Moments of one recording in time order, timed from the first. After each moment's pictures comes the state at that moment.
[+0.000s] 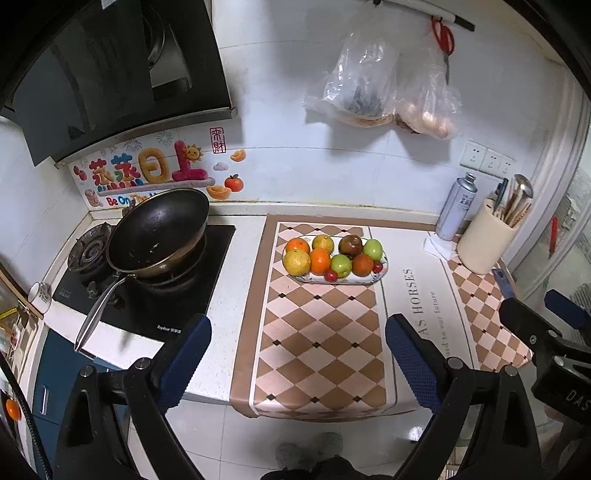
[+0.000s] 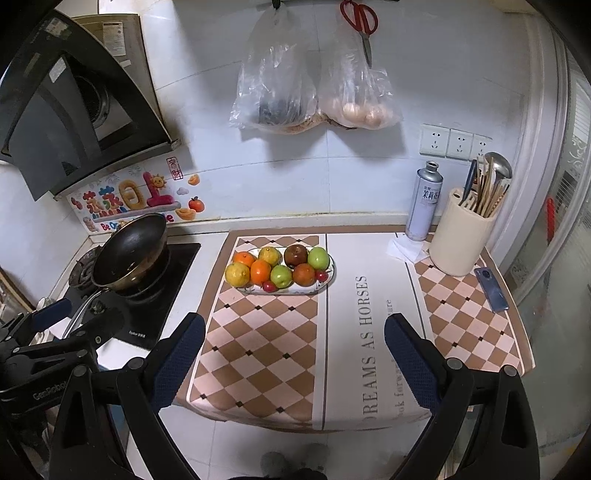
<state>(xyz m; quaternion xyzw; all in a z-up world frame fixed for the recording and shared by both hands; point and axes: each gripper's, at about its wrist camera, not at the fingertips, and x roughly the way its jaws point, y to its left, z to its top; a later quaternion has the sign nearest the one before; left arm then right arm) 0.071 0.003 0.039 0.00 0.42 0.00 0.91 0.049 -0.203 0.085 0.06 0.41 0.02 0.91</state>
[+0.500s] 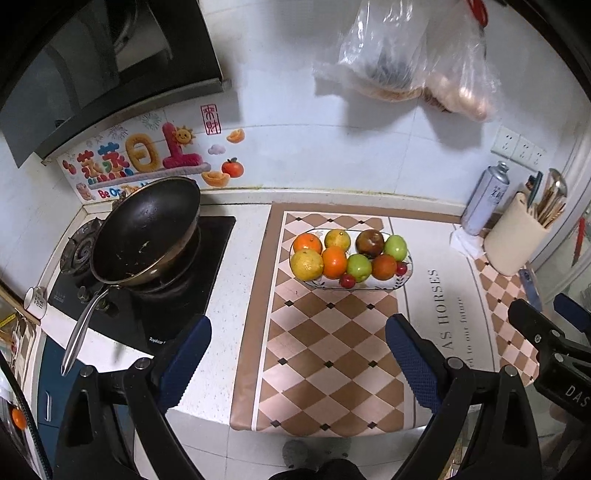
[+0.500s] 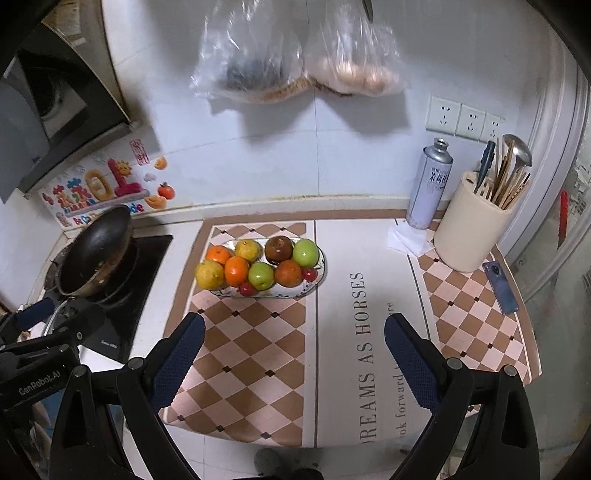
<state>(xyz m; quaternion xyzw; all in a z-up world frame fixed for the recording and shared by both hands) 0.162 0.002 -0.005 0.01 0.46 0.02 0.89 0.150 -0.210 0.023 0.06 0.46 0.00 0.89</state>
